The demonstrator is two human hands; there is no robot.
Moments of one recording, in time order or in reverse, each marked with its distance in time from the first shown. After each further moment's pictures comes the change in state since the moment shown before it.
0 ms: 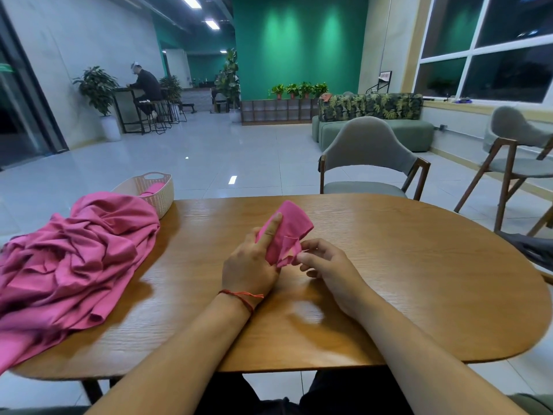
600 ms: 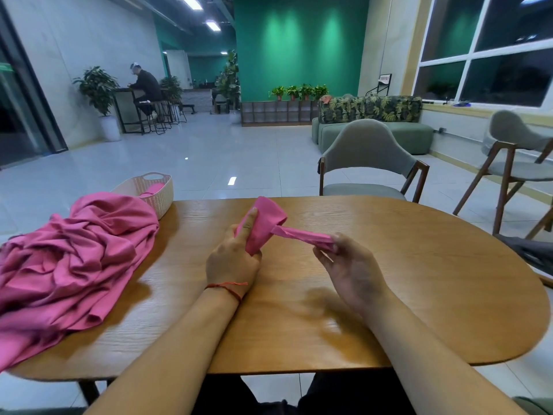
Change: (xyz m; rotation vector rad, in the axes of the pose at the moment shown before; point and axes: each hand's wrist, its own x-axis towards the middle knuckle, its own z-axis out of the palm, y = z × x) left_hand 0.015 -0.028 0.000 0.011 0.054 -0.215; right_hand 0.002 -0.009 -0.026 0.711 0.034 -0.025
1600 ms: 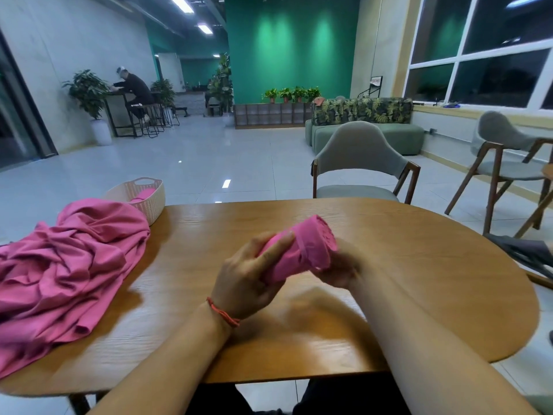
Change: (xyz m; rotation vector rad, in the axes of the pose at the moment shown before) left_hand -0.026 0.028 -0.023 -0.275 0.092 0.756; right_hand 0.023 -0.026 0.031 -0.318 -0.088 0.414
